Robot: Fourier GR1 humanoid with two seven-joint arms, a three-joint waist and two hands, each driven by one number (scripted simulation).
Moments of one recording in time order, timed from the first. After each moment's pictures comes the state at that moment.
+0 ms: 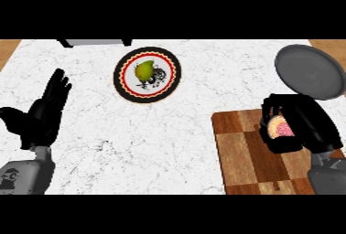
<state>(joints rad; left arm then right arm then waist) -0.19 0.28 0.05 -1.49 0.10 0.14 0.09 -0.21 -0.41 0.15 -1.72 0.79 0.18 0.11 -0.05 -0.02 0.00</state>
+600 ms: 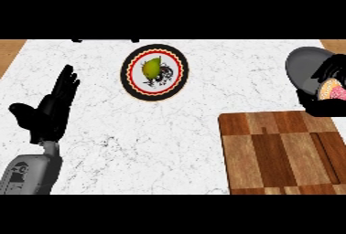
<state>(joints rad) -0.23 0.25 0.04 -1.45 0.08 0.12 0.07 -0.38 -0.41 -0.22 -1.64 0.52 0.19 0.18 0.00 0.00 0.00</state>
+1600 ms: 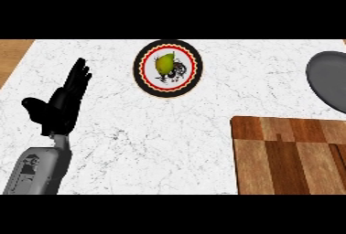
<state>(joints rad) -0.29 0.22 0.01 -1.44 0.06 0.10 0.06 -0.72 -0.69 -0.42 -0.56 0.70 -0.22 -0.35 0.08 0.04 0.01</state>
